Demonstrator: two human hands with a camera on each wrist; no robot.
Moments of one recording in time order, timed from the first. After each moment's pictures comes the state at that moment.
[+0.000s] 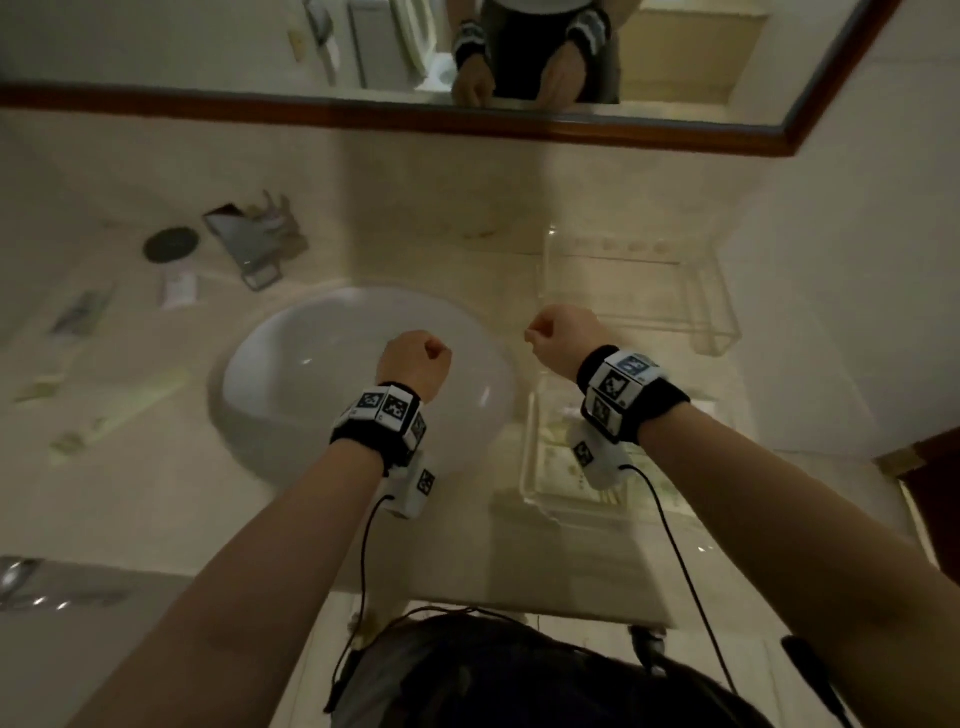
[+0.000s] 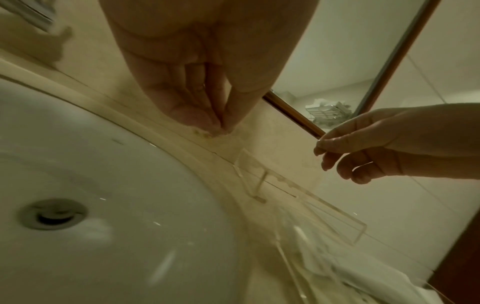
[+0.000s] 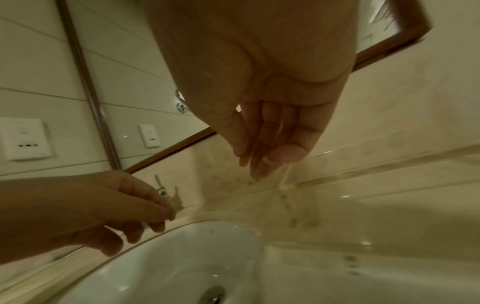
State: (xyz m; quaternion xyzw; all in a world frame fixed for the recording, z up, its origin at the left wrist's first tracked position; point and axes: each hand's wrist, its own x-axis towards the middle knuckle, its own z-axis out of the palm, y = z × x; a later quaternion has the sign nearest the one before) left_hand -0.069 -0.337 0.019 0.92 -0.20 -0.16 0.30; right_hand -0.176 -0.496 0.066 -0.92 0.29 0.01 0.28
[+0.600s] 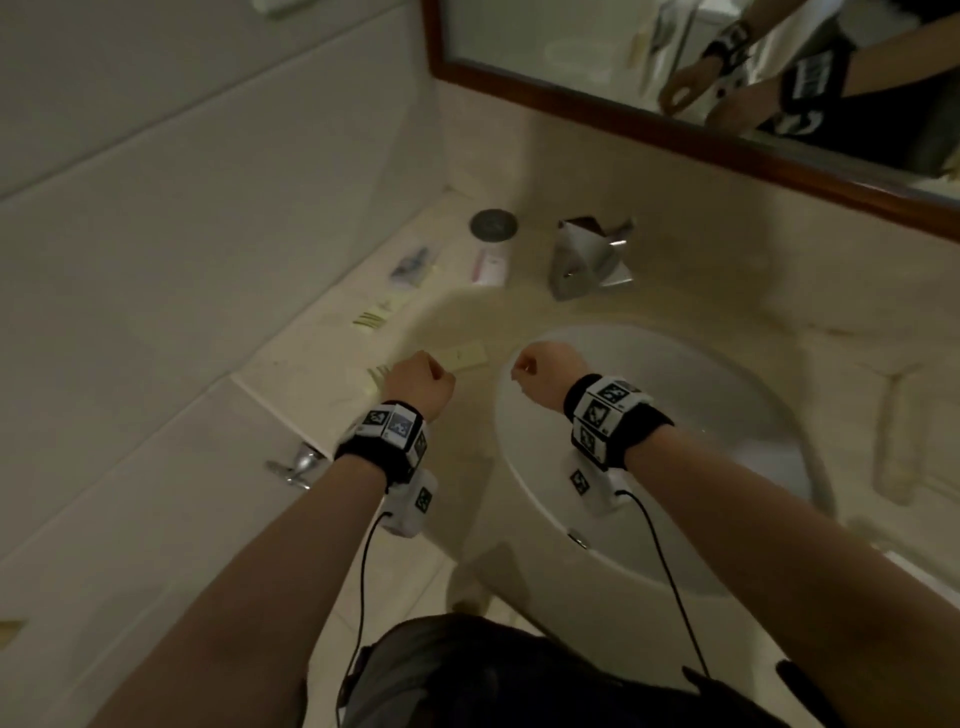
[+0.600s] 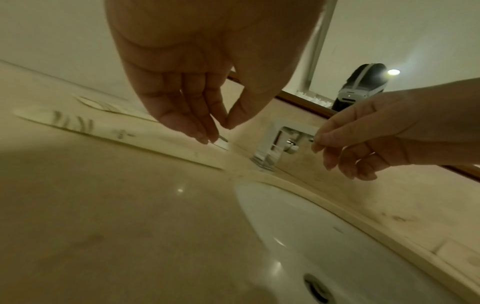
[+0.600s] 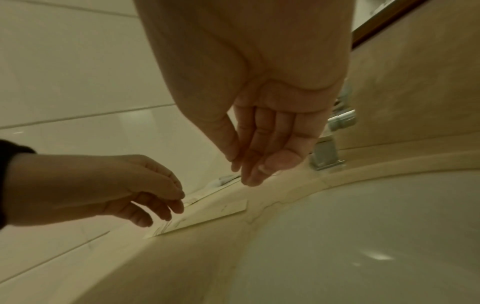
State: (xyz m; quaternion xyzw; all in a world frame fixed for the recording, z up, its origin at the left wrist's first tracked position) left_hand 0.065 -0.038 0.016 0.95 0.07 -0.13 0.29; right_hand 0.052 -0.215 0.045 -0.95 0.02 0.16 0.26
